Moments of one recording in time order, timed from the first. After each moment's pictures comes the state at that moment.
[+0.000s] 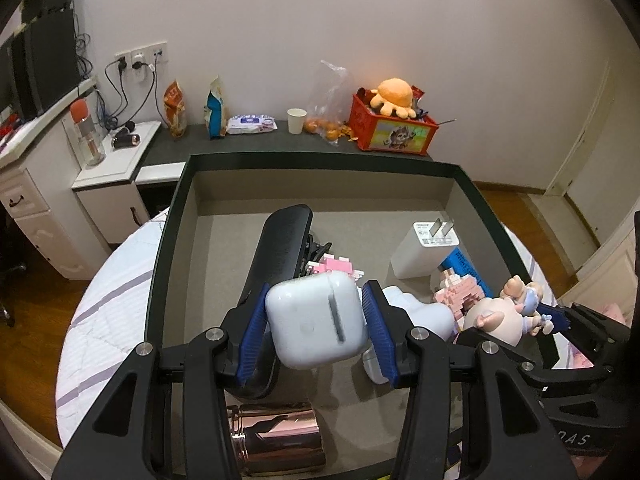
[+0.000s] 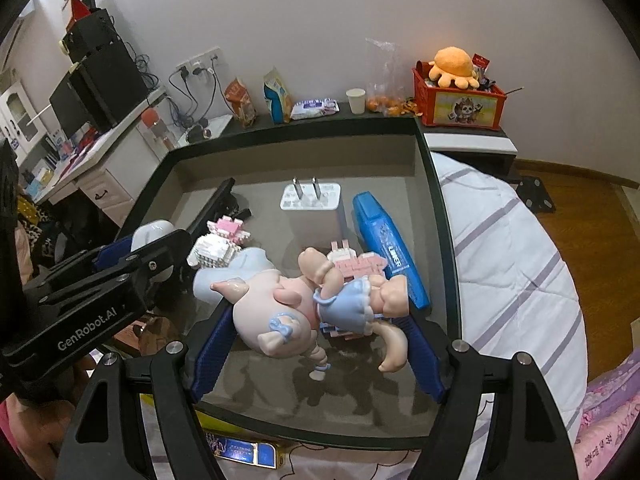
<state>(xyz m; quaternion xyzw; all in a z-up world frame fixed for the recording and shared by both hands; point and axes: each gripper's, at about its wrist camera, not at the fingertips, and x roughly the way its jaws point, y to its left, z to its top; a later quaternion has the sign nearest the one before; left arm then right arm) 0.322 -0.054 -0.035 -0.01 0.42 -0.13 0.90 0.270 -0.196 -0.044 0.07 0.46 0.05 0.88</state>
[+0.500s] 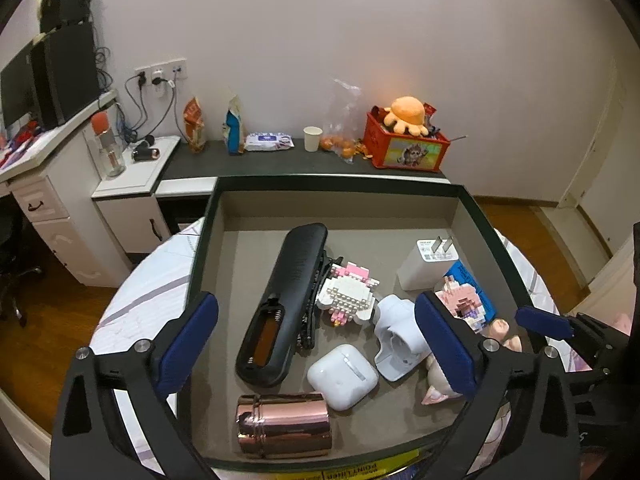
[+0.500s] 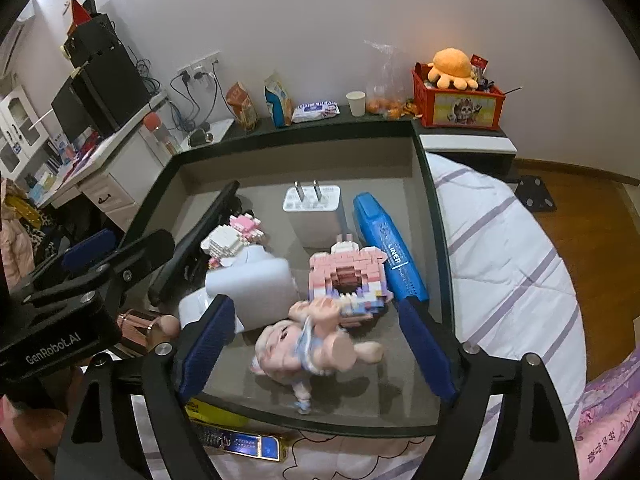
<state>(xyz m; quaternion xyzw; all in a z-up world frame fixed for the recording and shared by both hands) 0.305 -0.044 -0.013 -0.01 0.39 -0.10 0.92 0.261 -0.199 -0.036 0.08 0.45 0.05 0.89</state>
